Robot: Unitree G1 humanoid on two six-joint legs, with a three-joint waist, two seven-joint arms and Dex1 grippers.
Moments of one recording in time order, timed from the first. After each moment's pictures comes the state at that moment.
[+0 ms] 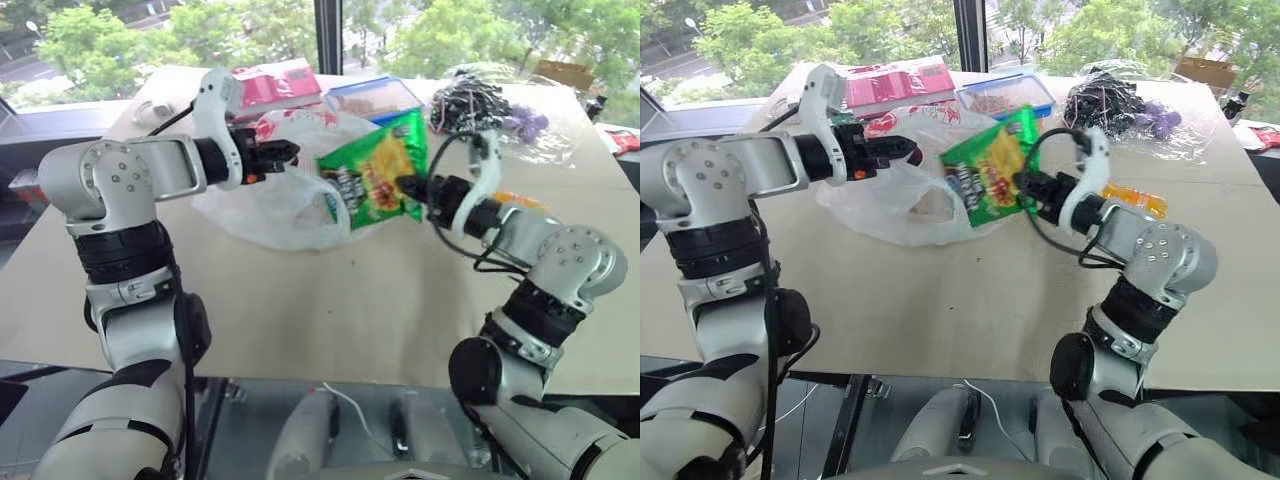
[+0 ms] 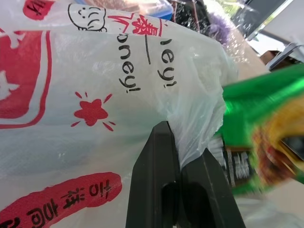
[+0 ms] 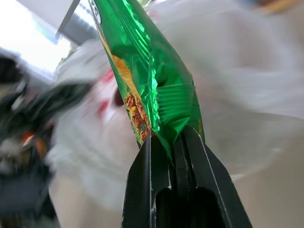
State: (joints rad) left arm -1.02 0.53 0.34 0.03 -0.59 1.49 -0.46; right arm -0.86 0.13 -0.72 -0.29 0.42 1.61 0.34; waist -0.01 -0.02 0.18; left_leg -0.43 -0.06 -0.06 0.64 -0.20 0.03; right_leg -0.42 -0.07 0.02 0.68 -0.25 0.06
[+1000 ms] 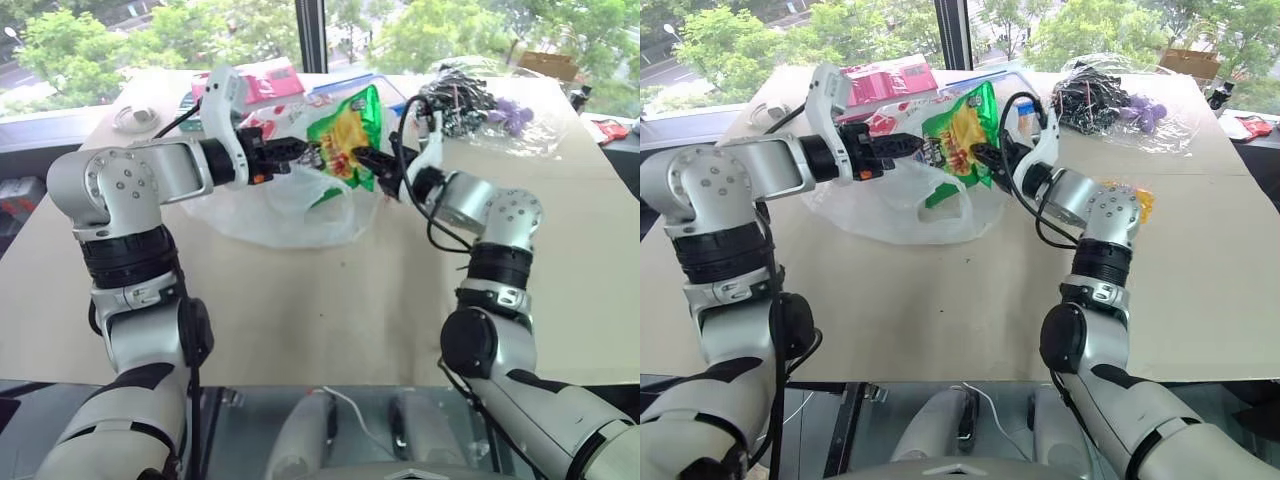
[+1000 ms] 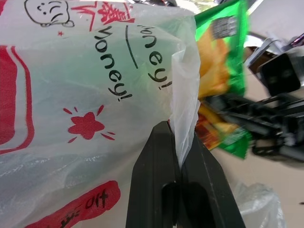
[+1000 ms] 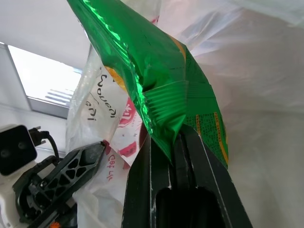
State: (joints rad) left arm -1.00 0.50 0.35 0.00 -0.64 1.45 -0.46; right arm -1.04 0.15 -0.63 0.34 0.84 1.18 0.01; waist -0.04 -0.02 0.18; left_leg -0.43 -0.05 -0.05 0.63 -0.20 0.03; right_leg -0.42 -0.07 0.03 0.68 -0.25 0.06
